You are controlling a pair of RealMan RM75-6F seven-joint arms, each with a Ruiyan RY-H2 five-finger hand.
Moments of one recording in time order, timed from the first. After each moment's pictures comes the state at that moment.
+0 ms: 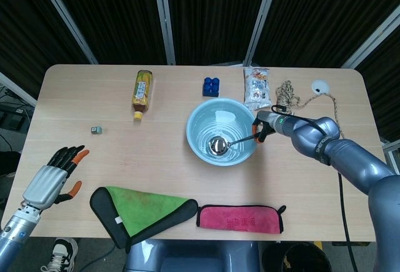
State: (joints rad) left arm -0.27 -1.16 0.05 -1.56 1.63 1.30 -0.09; right arm 1.33 -1.28 0.09 -0.98 -0.97 -0.38 0.59
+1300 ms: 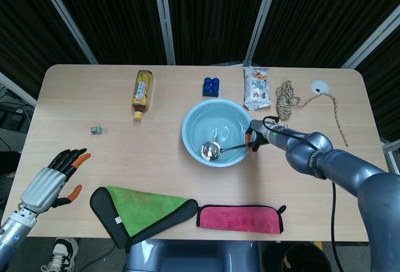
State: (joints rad) left arm -0.28 -1.13 0.09 -1.55 1.70 1.34 -0.20; right arm 1.41 -1.25 -0.12 -1.19 -0.97 -0.14 0.74
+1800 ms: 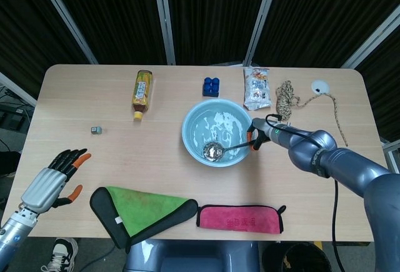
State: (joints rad) left arm -0.28 -1.13 0.09 -1.55 1.70 1.34 -0.19; right arm 1.41 -1.22 -0.10 -1.20 -0.93 -0.16 0.73
